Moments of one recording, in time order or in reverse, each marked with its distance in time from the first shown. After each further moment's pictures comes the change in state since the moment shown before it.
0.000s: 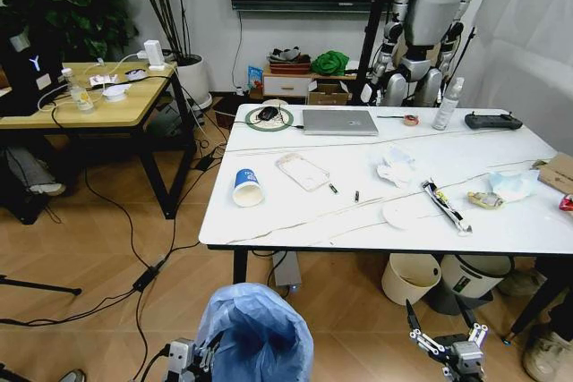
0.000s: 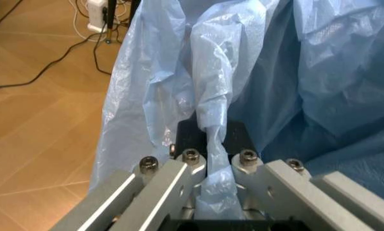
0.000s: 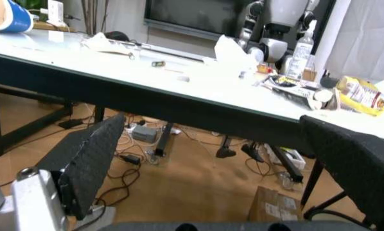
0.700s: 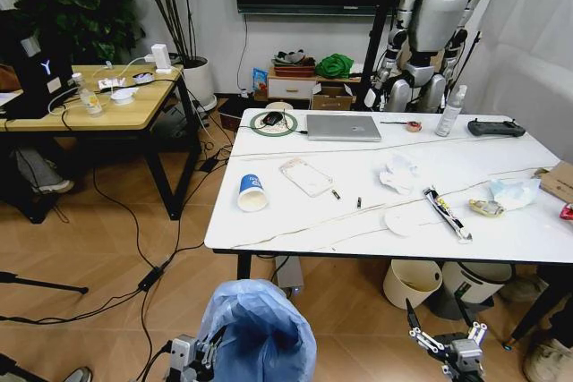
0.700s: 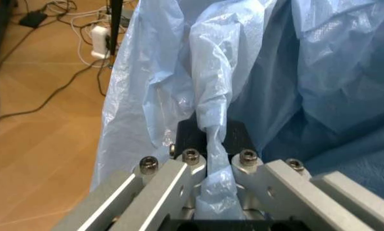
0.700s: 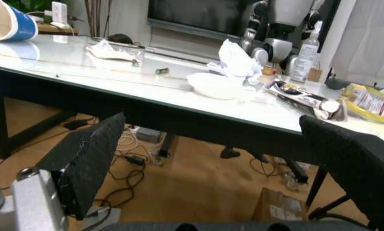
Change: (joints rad) left arm -0.007 -0.003 -0.018 0.009 0.032 -0.071 0.038; right arm 0.005 0.000 -0.011 0.002 0.000 -0.025 0.005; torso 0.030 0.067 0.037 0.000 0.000
